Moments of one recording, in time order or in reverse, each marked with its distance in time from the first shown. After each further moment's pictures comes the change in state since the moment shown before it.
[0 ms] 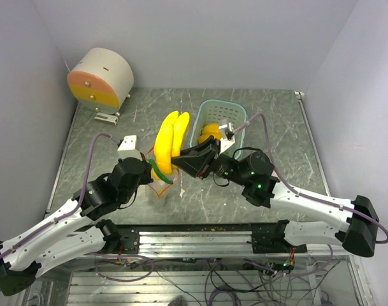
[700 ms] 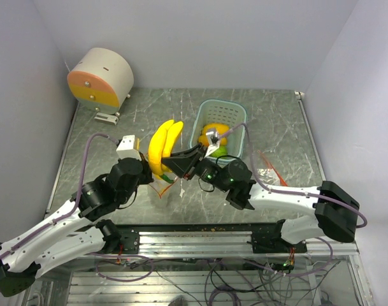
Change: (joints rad) left arm 0.000 -0.016 0.000 0.018 0.029 -0.029; right arm 0.043 0.224 -0.100 0.321 0.216 0.098
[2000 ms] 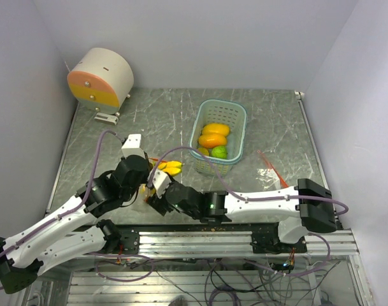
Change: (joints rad) left arm 0.011 0.059 0.019 -0.042 -0.022 0.062; right arm 0.310 0.236 0.329 -0.873 0.421 -0.568
